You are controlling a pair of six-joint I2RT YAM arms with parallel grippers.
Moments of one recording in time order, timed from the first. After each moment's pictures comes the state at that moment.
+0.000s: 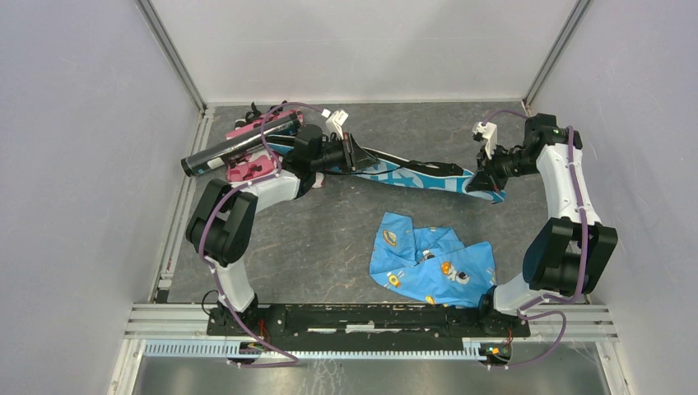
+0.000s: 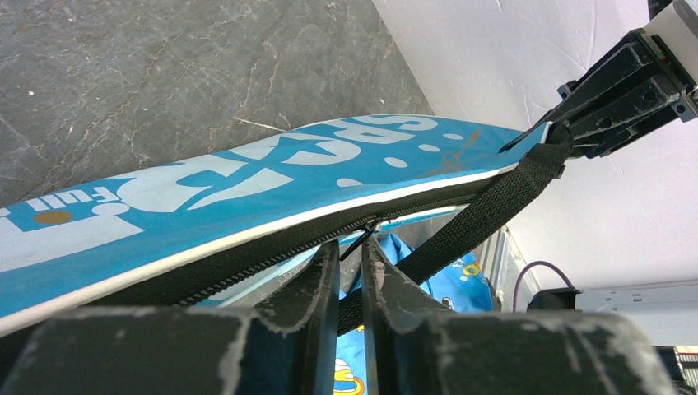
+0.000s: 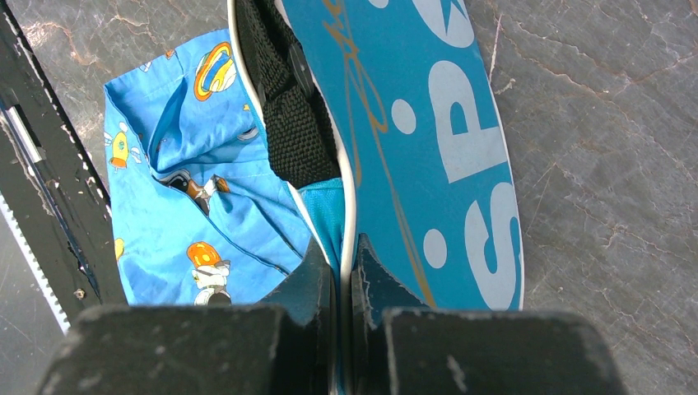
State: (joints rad) left arm -0.47 1.82 1.10 0.50 0.65 -0.67; right arm -0.22 1.55 1.40 -1.23 -0.84 -1.09
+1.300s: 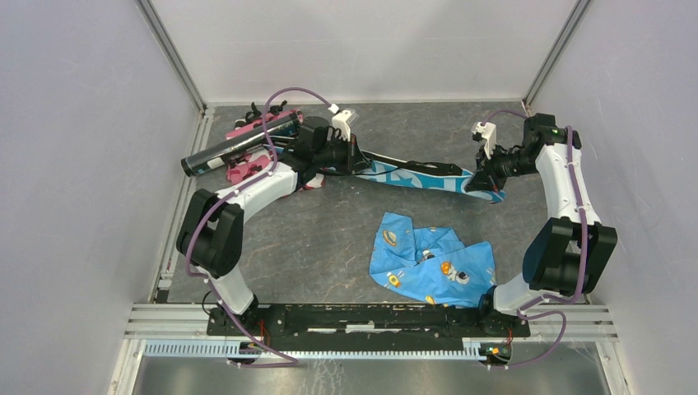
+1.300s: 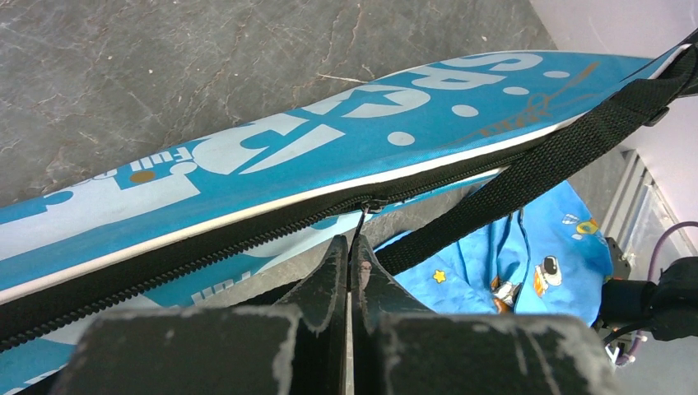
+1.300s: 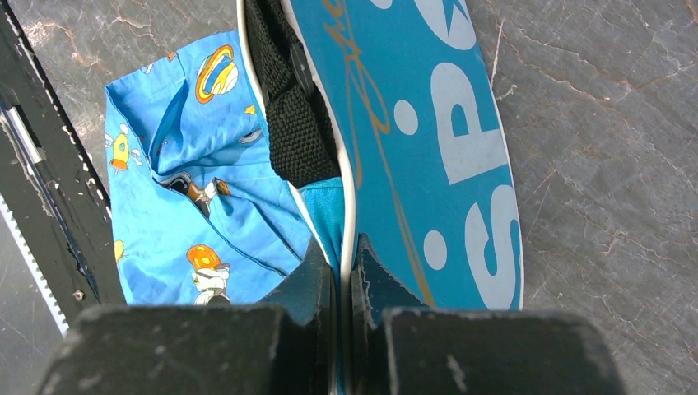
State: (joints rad) left arm -0.50 1.73 1.23 0.02 0.48 -0.29; right arm -0.22 1.55 1.40 -1.23 -0.84 -1.08
